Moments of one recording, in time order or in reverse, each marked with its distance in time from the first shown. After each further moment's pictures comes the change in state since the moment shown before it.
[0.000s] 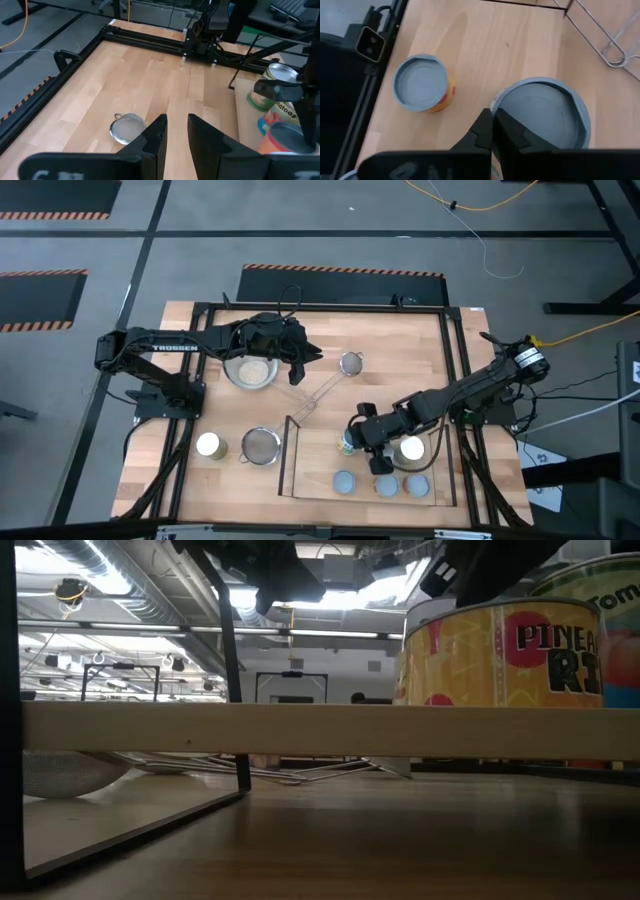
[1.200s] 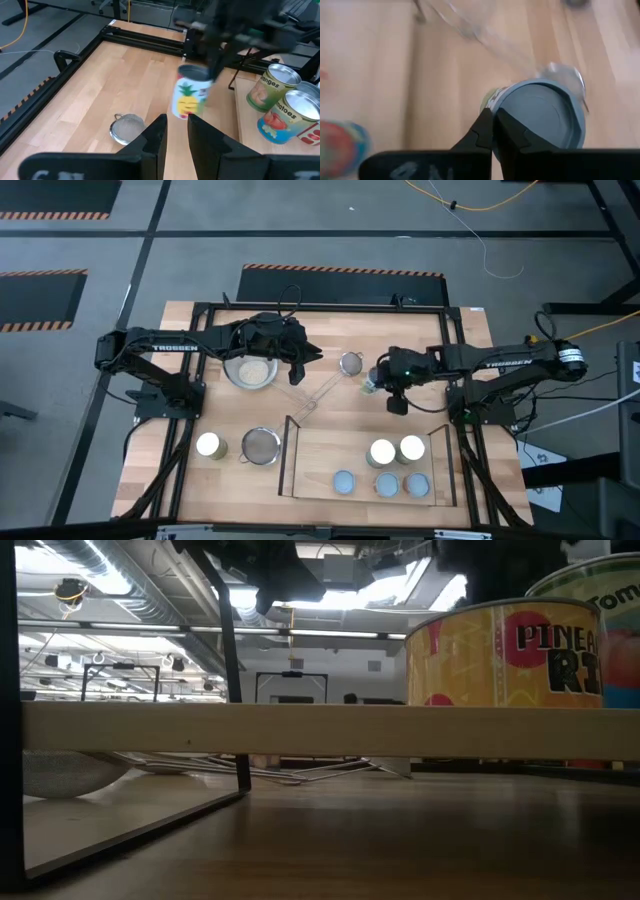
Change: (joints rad) left arm 0.000 0.000 0.001 0.002 0.000 0.000; right arm -0.405 -0.397 -0.230 -0.134 0.034 -0.209
